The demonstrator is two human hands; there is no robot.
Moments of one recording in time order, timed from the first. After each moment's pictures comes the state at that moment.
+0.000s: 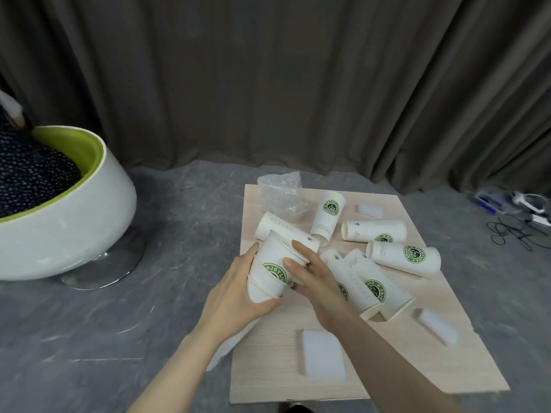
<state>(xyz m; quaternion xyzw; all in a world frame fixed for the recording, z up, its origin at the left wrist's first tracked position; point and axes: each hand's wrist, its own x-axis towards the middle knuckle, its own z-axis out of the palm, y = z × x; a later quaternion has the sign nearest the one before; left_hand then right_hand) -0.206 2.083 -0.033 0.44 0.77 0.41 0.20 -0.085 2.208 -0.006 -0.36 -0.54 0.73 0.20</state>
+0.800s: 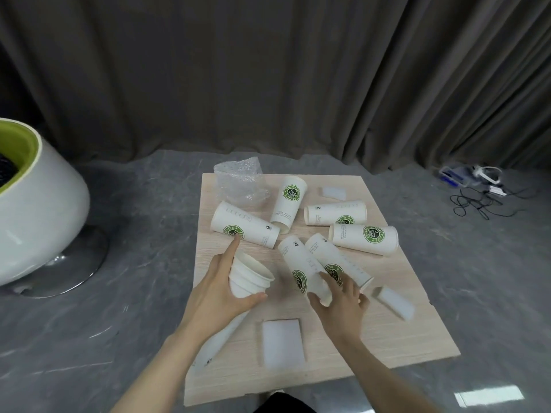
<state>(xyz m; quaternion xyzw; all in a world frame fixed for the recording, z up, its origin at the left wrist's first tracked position) -0.165 2.129 -0.046 0.44 0.78 0.38 0.24 0.038 2.271 -0.108 -0.57 -0.80 0.11 0.15</state>
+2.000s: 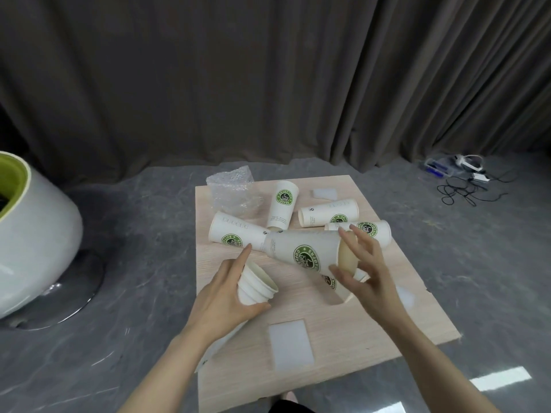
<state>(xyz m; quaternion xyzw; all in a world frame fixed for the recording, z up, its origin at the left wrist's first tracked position) -0.175 2.132 -0.044 0.53 0.76 0.30 0.22 0.057 2.274 0.000 -0.33 -0.77 0.40 0.36</state>
